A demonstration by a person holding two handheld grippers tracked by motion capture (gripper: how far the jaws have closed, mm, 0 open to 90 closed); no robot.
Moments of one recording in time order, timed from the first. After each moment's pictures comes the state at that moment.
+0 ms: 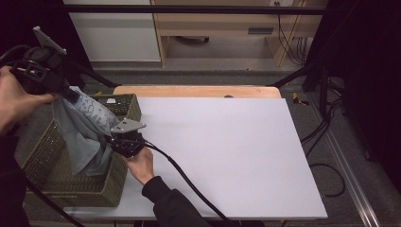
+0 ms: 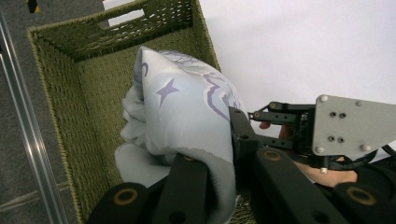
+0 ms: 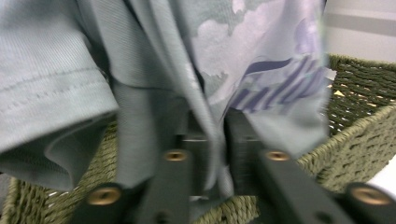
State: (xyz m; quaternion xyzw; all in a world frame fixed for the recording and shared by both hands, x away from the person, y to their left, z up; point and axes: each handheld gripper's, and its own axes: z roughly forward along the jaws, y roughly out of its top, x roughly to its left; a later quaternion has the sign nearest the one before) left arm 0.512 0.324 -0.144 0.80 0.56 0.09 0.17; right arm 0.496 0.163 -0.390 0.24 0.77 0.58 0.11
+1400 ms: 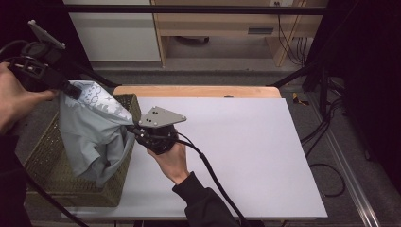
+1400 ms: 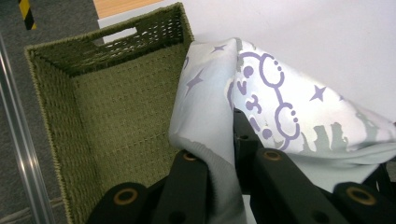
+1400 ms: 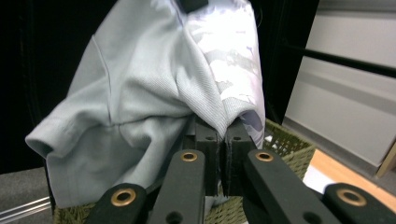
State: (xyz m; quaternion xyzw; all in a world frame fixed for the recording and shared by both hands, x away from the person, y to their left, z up) left arm 0.506 0.317 -0.132 0.80 0.55 0.10 0.20; right arm 0.447 0.059 -0.288 0.18 0.74 0.62 0.17
